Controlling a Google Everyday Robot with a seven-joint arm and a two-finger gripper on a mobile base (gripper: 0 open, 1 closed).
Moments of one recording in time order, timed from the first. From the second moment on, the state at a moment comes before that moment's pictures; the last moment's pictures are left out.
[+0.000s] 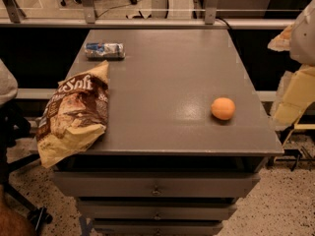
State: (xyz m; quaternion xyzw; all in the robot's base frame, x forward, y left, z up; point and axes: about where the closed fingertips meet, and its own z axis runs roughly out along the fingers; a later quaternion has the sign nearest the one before) arm 0.438 -0.215 0.983 -0.60 0.78 -0.04 0.17
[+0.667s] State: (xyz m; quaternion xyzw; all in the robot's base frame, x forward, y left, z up) arm 0.447 -0.217 0.968 -0.59 0.79 -0.02 0.18
